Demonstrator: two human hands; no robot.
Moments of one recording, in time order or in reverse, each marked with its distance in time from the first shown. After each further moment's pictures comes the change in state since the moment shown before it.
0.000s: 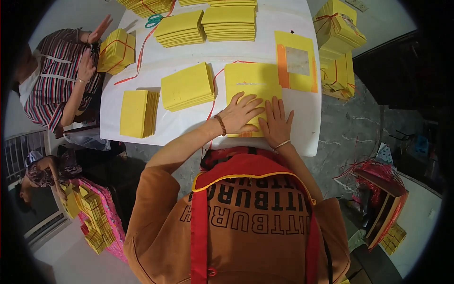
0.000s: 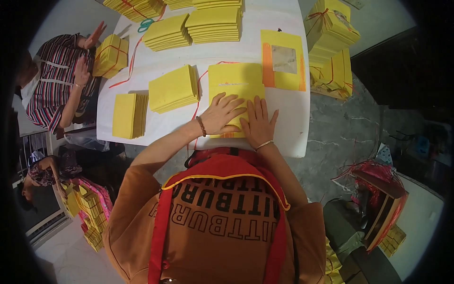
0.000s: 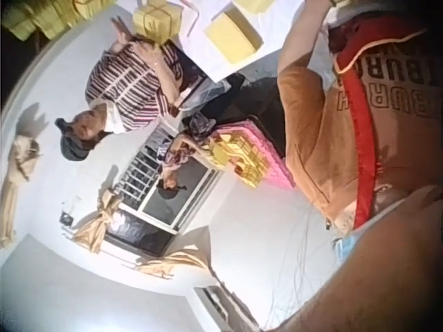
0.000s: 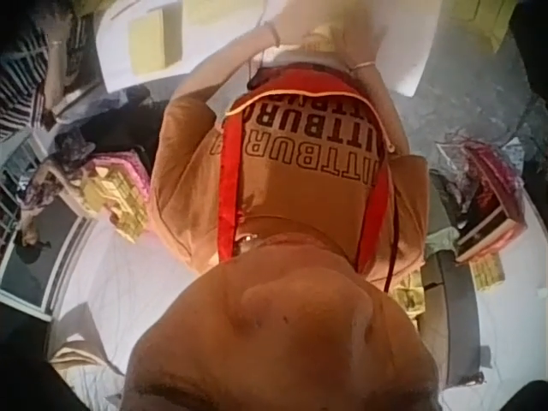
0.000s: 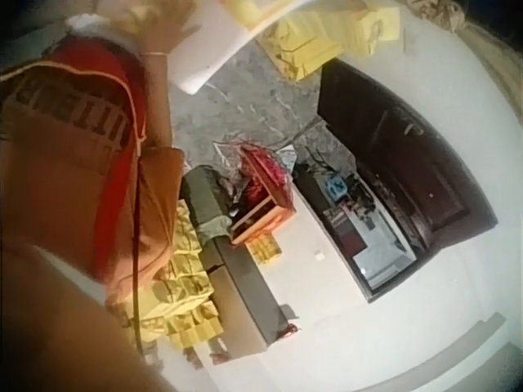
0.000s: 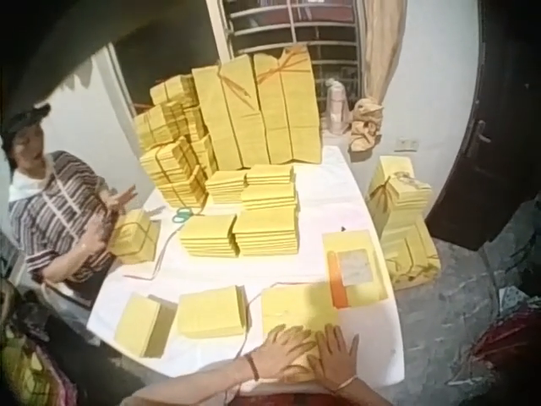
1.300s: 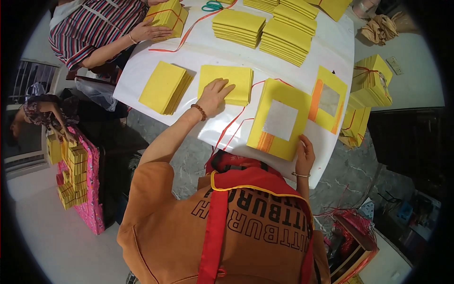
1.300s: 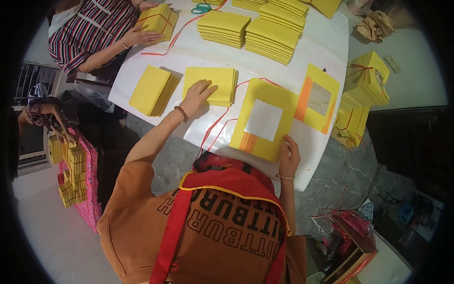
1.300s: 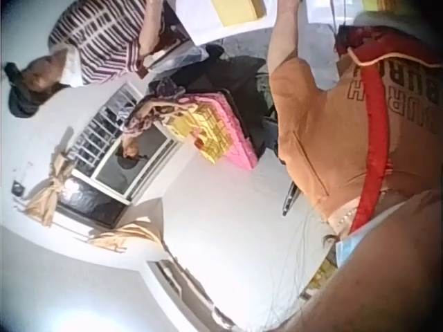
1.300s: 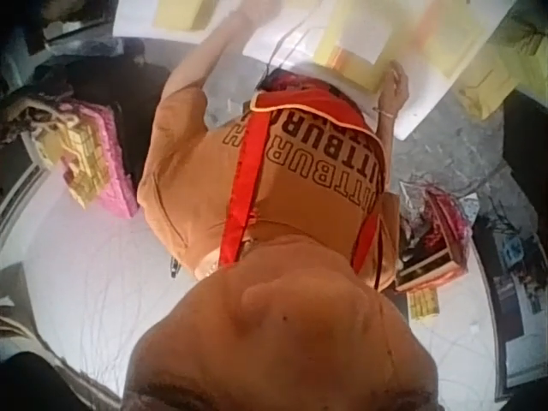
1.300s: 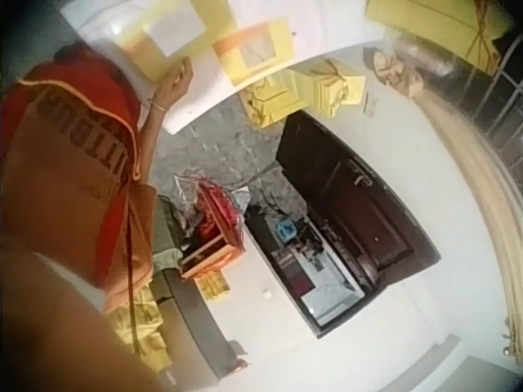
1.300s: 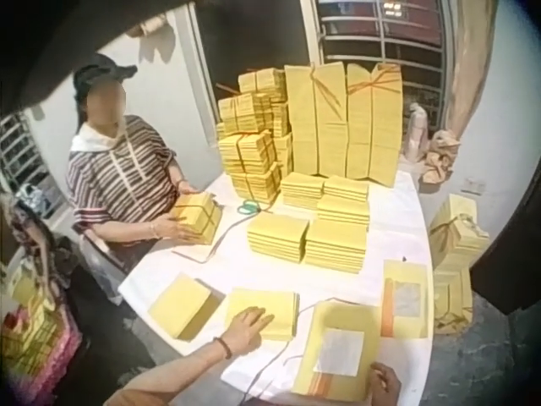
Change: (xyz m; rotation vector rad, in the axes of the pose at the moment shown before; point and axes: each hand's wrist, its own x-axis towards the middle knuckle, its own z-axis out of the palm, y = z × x) left_hand -0.125 -0.076 -0.034 0.191 0.186 -0.593; right_hand -0.009 0.027 -0.018 1.003 0.137 0.237
